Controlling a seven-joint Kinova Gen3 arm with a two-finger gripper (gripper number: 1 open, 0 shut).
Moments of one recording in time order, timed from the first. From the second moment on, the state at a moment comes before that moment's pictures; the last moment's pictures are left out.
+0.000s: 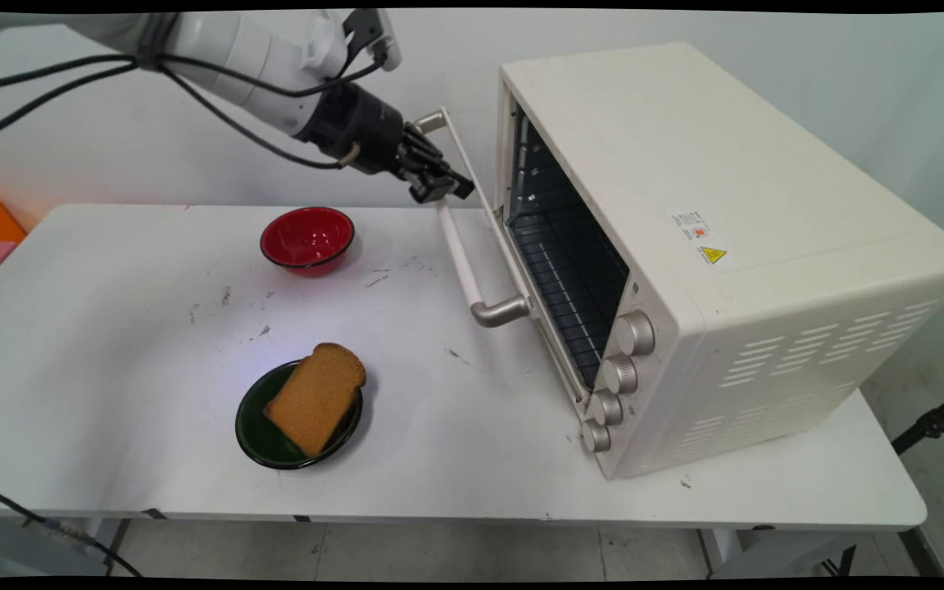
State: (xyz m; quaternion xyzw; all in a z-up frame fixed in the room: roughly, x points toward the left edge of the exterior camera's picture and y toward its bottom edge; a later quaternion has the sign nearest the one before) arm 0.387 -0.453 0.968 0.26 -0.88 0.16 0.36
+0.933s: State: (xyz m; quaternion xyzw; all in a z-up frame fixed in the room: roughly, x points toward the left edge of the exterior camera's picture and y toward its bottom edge) arm 0.451 -0.437 0.903 0.26 -0.88 0.16 0.37
